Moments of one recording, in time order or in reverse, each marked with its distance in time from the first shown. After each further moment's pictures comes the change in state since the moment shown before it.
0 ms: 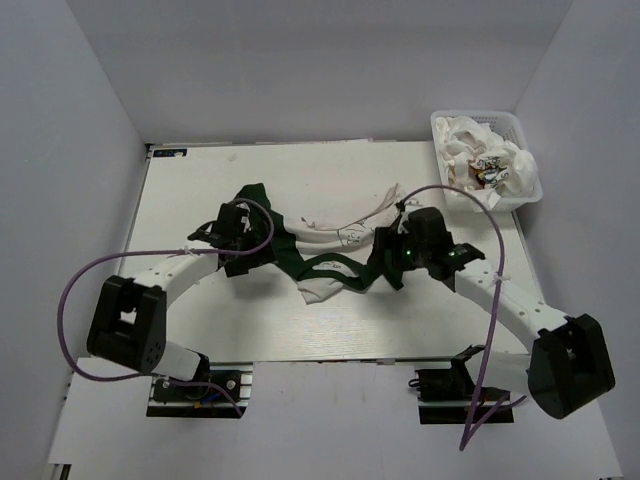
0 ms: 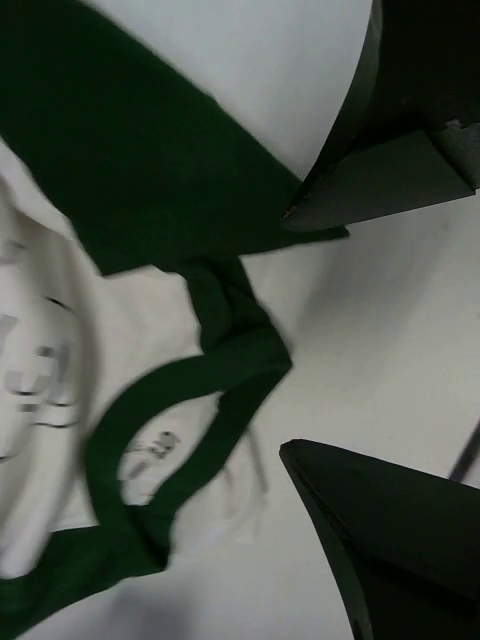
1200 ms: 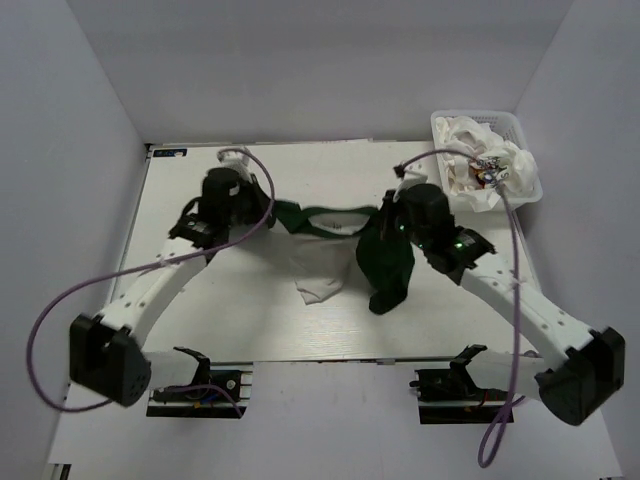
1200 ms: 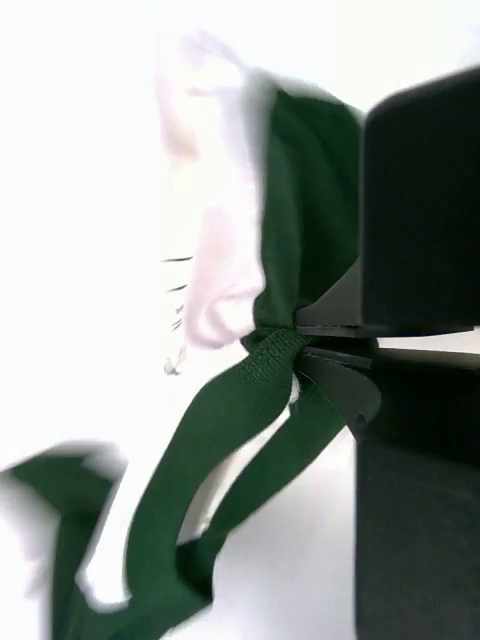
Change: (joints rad) left arm -0.073 -0.064 0.177 0.142 0.008 0.048; right arm 0.158 0.027 0.171 0.011 0.204 0.017
